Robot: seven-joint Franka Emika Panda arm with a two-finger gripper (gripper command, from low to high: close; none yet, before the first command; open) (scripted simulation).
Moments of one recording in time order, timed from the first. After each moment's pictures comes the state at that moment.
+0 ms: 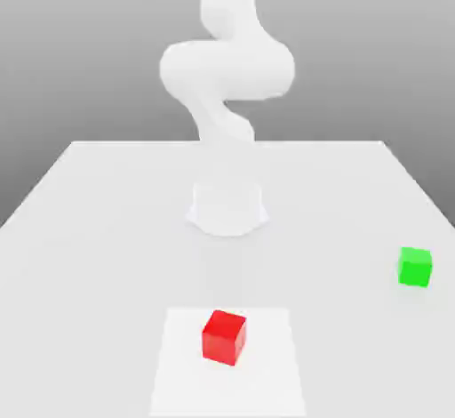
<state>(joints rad) 0.02 -0.73 -0.01 -2.34 -0.04 2.34 0.72</state>
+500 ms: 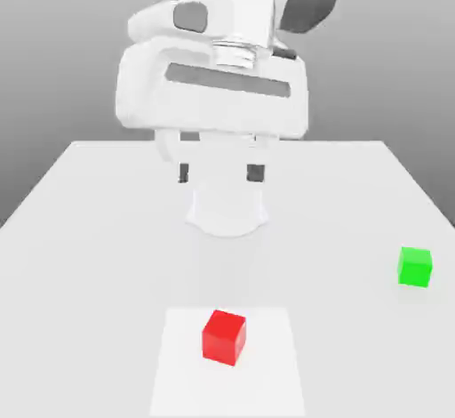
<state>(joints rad) 0.12 -0.28 -0.13 -2.59 -0.15 2.60 0.13</state>
